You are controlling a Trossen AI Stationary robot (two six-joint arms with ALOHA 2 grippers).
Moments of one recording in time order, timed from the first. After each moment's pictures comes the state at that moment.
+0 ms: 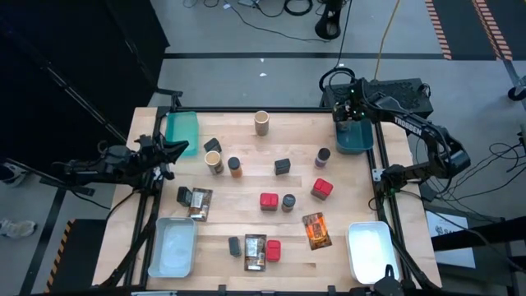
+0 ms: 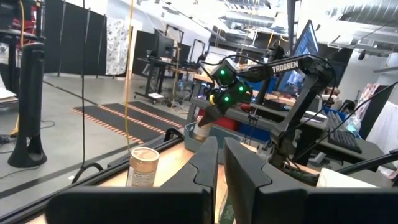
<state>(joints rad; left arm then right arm) -0.07 0.01 0.28 -0.11 -0.47 -0.18 -1.04 1.31 0.87 -0.57 0.15 0.35</state>
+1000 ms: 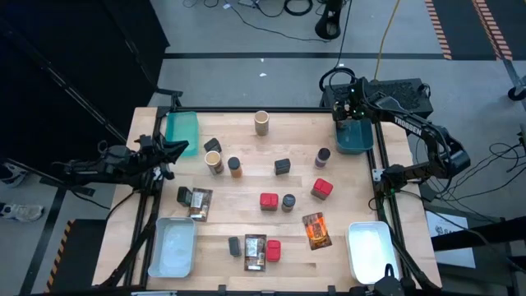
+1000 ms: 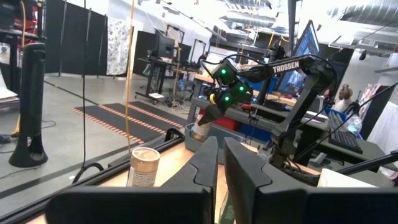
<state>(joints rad) -0.07 0.01 0.28 -0.11 -0.48 -0.18 -1.04 1.31 0.87 -0.54 0.16 0.32</state>
